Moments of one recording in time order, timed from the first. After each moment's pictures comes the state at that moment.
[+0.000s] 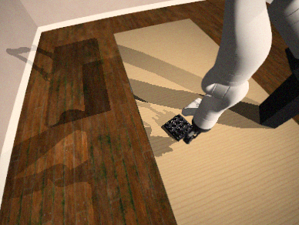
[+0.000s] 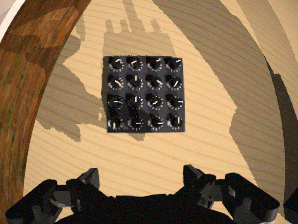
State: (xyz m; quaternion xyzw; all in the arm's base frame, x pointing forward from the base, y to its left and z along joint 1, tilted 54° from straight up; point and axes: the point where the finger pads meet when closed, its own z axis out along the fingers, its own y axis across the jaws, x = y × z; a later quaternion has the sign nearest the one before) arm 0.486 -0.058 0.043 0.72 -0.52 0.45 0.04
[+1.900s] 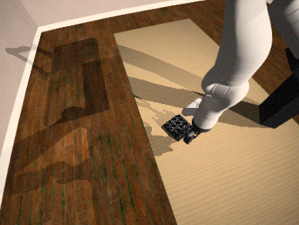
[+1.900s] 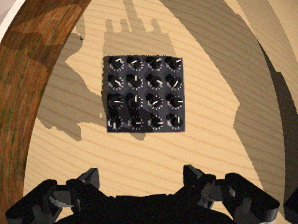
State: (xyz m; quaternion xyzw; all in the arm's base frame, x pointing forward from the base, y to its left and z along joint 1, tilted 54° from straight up) arm 0.486 -0.058 0.043 0.72 -0.52 0.45 0.04
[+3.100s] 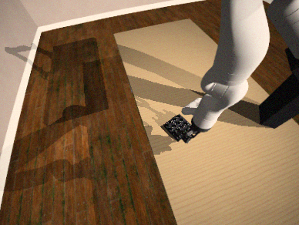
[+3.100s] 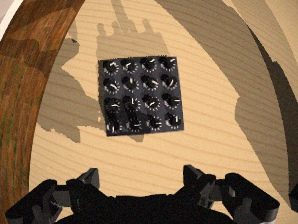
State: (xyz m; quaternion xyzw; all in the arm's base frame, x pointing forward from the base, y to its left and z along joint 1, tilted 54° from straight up) arm 0.487 -0.059 0.046 0.70 -0.55 0.46 0.03
